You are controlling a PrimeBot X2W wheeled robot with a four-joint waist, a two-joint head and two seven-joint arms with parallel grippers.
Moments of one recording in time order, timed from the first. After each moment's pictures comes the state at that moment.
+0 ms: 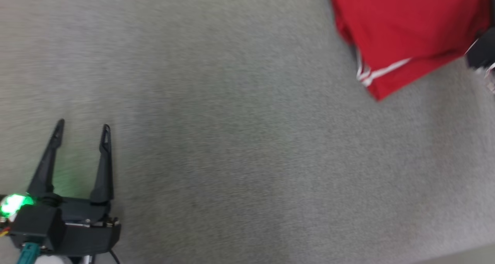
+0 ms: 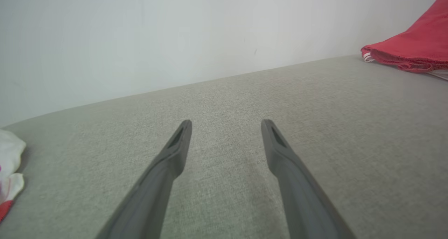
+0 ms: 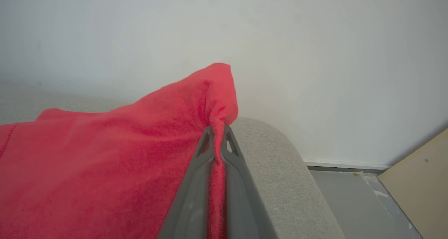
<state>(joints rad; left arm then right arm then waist) -0.17 0.20 0.03 -0.10 -0.05 -0.12 -0.26 -1.08 -0.59 0.31 0.91 0.35 0.13 -0.24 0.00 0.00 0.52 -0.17</state>
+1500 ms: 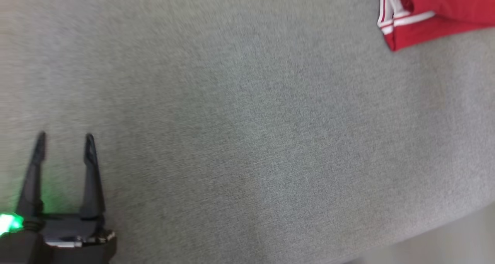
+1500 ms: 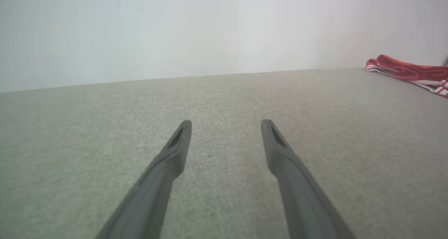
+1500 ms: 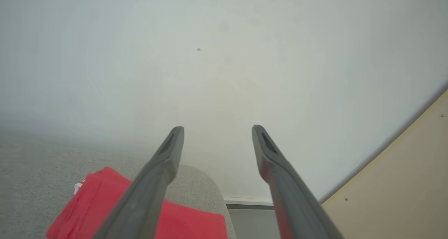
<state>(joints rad) -0.08 0.21 0.04 -0.20 -0.11 -0.07 -0.24 -1.21 -0.59 0.15 0.81 0.14 0.13 -0.26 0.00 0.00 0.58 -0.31</state>
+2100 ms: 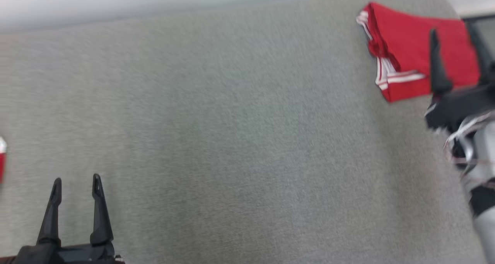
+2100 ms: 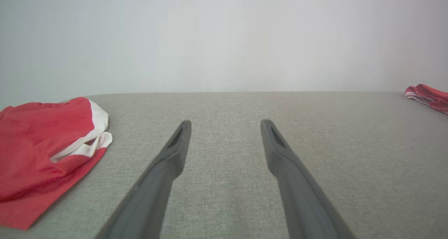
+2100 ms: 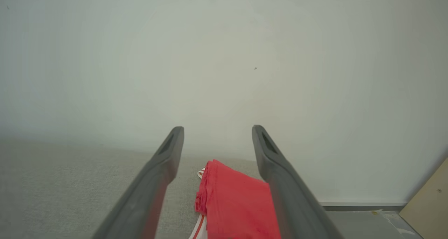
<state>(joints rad) -0.01 0.11 0.09 -0.05 -0.15 -0.05 -0.26 -0.72 -0.48 0.09 0.55 0.24 0.13 -0.26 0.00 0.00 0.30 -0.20</state>
